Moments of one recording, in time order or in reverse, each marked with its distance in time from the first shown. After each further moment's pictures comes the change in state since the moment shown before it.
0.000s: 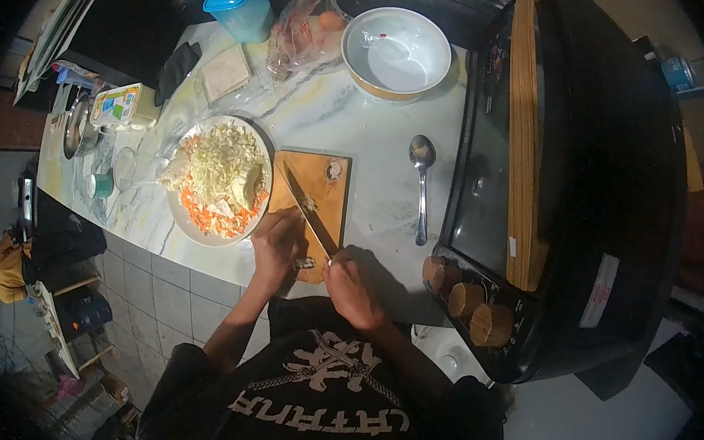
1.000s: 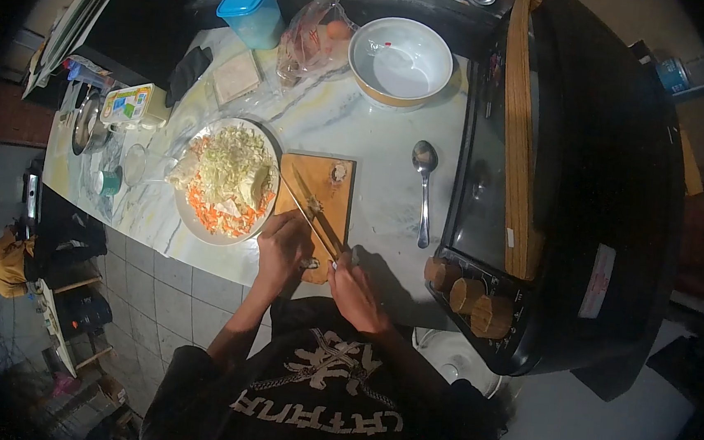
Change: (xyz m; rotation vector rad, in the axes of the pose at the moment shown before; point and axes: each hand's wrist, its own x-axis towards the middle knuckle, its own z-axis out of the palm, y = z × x) left_hand -0.003 0.006 -0.010 -0.022 -0.069 -0.026; right_hand -0.005 -0.004 -0.004 0.091 -0.051 0.059
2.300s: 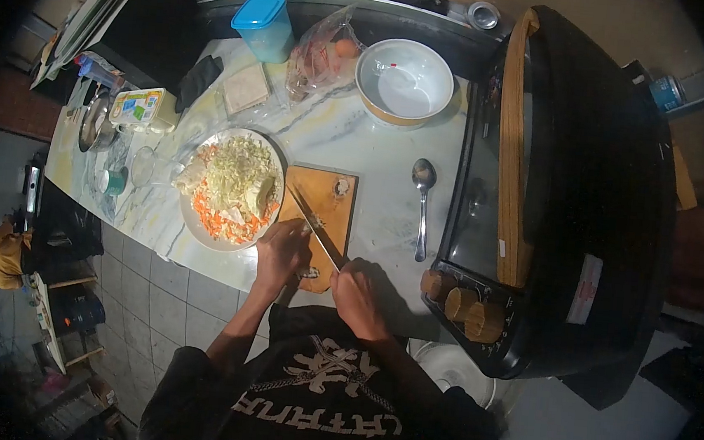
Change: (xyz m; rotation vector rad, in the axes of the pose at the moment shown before) left_hand 0.004 -0.001 -0.004 -0.019 0.016 -0.107; right_hand 0.004 0.006 0.003 -0.159 0.077 -0.012
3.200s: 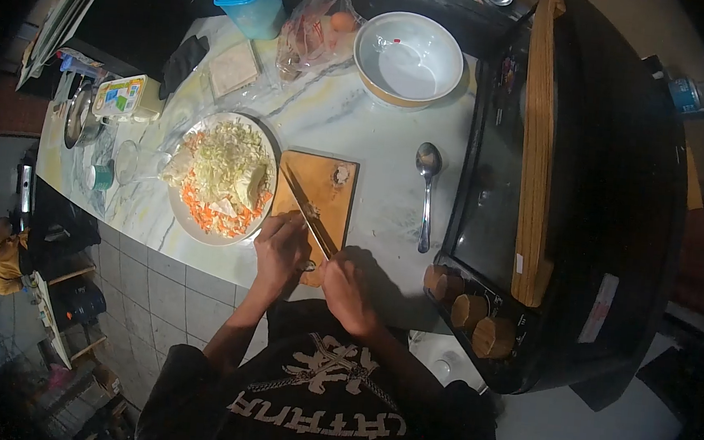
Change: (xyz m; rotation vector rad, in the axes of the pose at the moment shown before) left_hand -0.006 -0.003 0.010 0.058 0.030 0.064; right_hand 0.004 -0.010 0.000 0.058 -0.020 -0.084
